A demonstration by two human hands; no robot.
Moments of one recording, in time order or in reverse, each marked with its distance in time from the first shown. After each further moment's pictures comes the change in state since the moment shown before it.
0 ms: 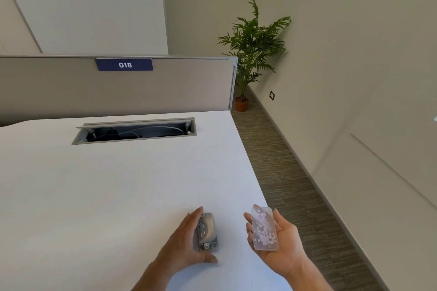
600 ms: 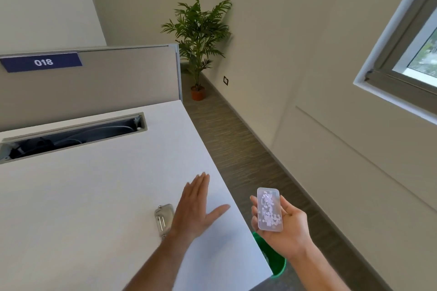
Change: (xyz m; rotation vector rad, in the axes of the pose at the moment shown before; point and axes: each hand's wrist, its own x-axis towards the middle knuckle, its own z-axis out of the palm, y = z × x) left_hand 0.053 0.108 0.068 0.403 0.103 0.331; right_hand -0.073 -0.032 -0.068 0.235 0.088 -0.238
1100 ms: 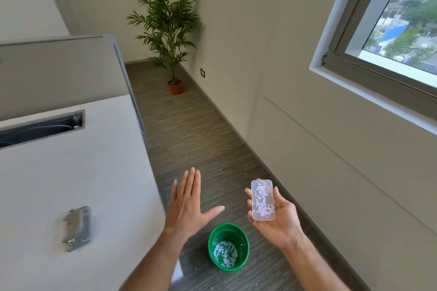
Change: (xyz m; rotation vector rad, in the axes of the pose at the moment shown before) left_hand 0.045 0.155 0.125 0.244 -0.095 -0.004; right_hand 0.002 -0.164 -0.139 -0.008 -0.059 -0.049
